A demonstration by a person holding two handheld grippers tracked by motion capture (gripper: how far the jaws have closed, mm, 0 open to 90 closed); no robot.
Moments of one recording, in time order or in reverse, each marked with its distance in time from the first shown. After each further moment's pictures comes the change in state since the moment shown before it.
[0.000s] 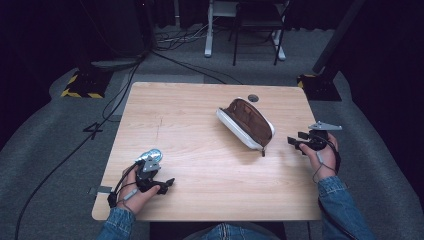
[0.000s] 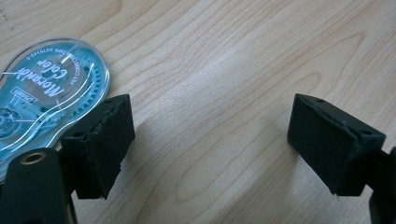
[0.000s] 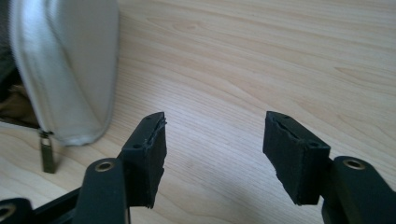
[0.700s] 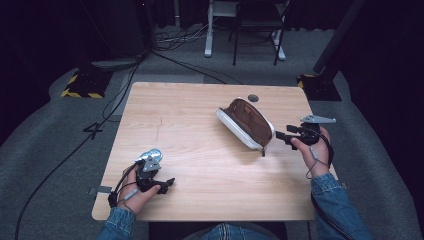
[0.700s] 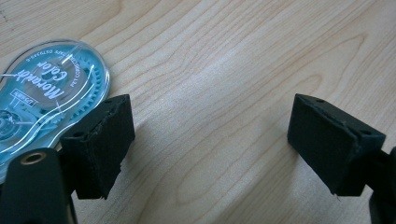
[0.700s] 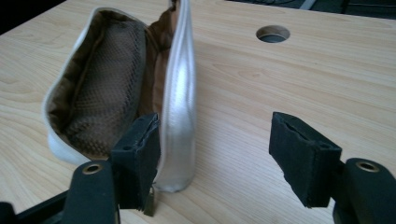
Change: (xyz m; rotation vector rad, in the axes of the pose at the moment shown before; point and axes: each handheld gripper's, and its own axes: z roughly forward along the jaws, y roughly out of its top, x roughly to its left) left arm 0.000 0.001 0.000 0.004 0.002 0.001; right arm 0.044 0.038 -0.007 -0.056 0.128 0.004
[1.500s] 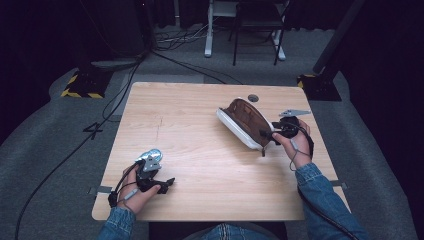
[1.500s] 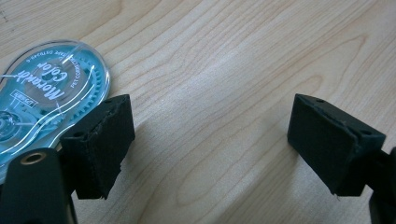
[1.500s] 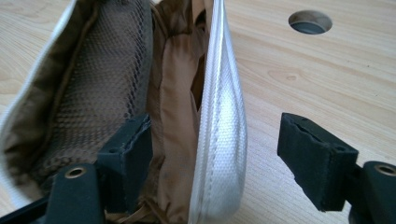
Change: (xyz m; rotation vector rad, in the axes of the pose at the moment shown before) left arm 0.000 0.000 0.001 -0.007 -0.002 -0.002; right arm 0.016 0.016 0.056 0.109 0.001 -0.054
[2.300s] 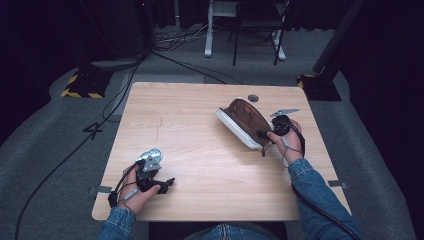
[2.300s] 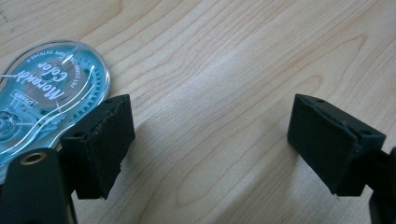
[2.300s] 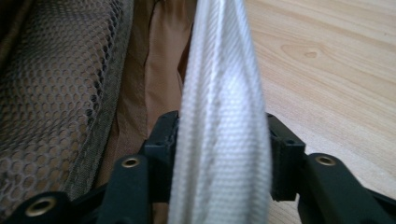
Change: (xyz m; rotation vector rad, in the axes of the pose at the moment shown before) left arm 0.000 0.000 0.000 -0.001 0.000 0.000; right arm -0.006 0.000 0.032 0.112 0.011 -0.013
